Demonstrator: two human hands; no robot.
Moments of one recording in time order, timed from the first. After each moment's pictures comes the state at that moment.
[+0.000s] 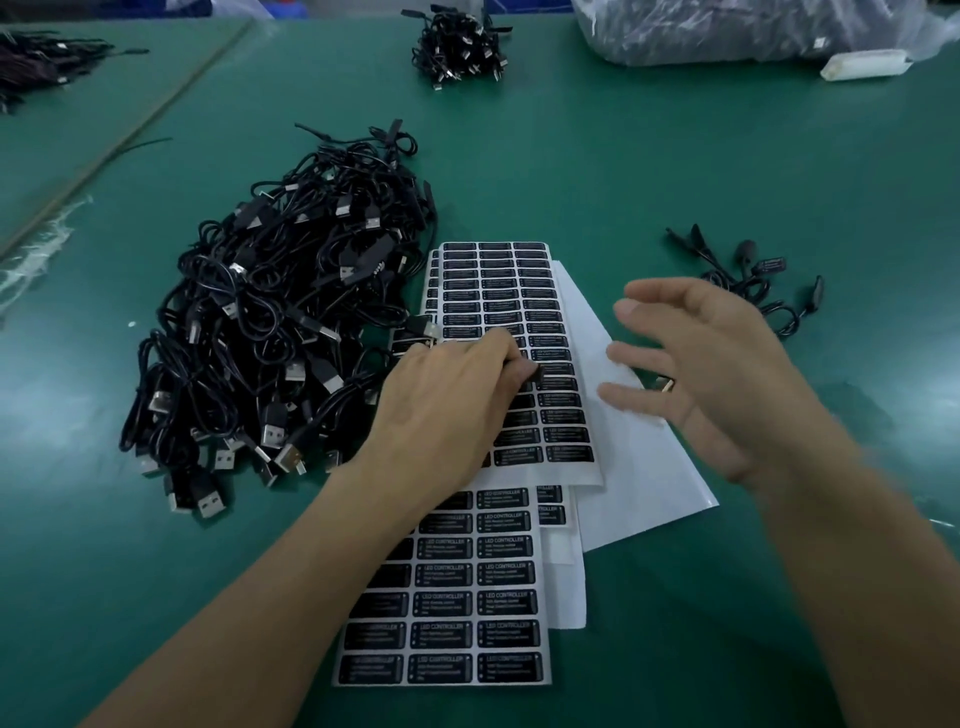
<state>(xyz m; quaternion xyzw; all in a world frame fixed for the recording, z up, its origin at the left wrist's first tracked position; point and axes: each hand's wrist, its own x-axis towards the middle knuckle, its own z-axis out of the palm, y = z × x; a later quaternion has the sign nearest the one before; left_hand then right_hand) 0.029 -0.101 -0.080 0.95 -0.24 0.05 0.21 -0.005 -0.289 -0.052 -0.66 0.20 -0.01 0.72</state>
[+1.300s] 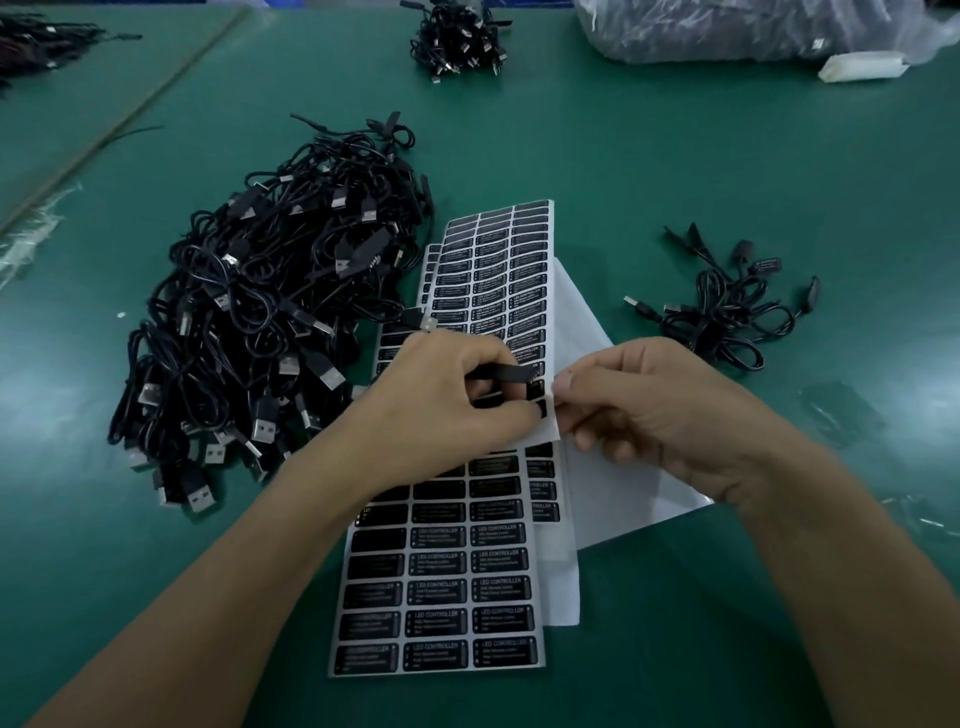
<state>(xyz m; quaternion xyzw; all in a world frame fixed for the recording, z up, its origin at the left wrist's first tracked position) 0.029 -0.085 -0.068 0.85 -0.26 -0.10 0.45 -0.011 -0.278 -0.049 -0.72 0.10 0.20 0.66</state>
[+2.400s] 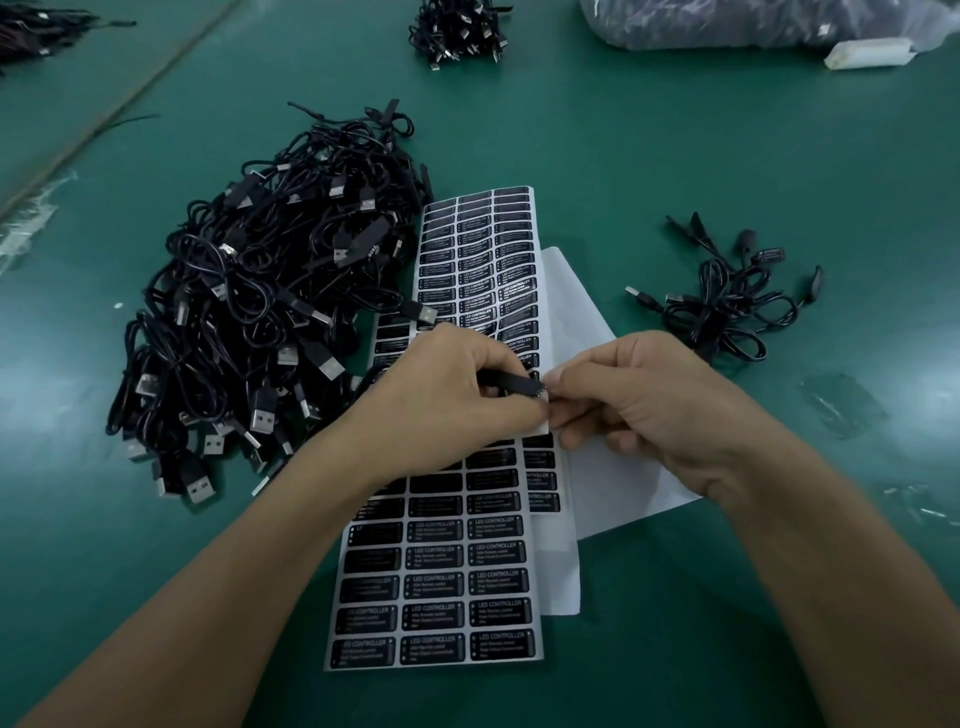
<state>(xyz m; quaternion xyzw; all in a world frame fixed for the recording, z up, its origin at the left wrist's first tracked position) 0.028 -0.089 -0.068 0.83 -0.23 -0.18 0.47 -0.011 -0.269 -0.055 -0.75 0.13 0.17 0.63</state>
